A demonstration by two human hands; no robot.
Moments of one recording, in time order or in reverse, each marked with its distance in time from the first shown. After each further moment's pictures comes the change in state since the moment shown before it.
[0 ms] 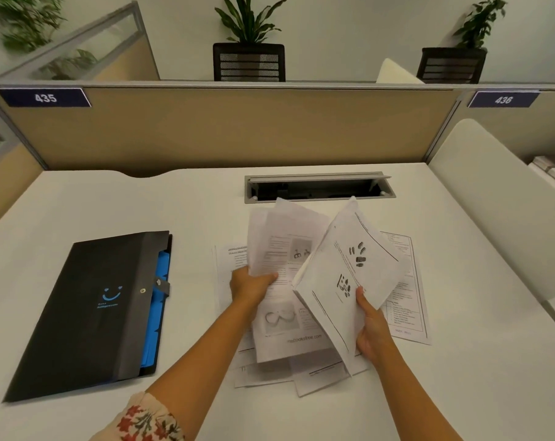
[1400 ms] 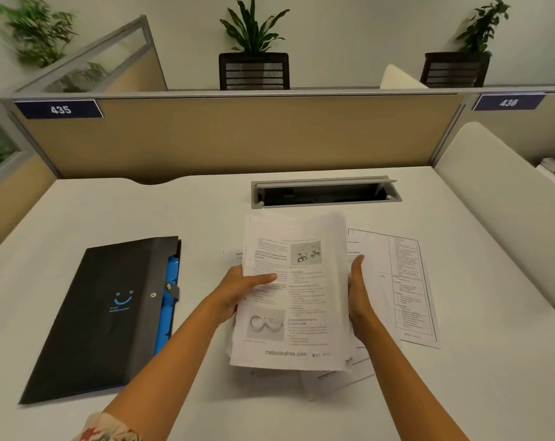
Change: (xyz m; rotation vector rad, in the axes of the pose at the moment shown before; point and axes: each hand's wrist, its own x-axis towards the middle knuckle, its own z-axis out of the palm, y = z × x) left_hand 0.001 0.025 -0.059 -0.059 -0.509 -0.008; right_hand -0.025 -0.023 0.083 -0.465 -0.179 -0.021
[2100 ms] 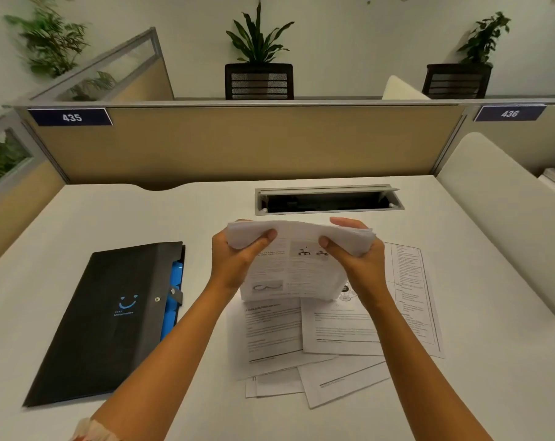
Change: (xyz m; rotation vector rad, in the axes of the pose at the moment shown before) left_hand -0.033 0.068 0.024 0.043 0.336 0.695; right_hand -0.020 -0.081 0.028 -0.153 0.028 -0.734
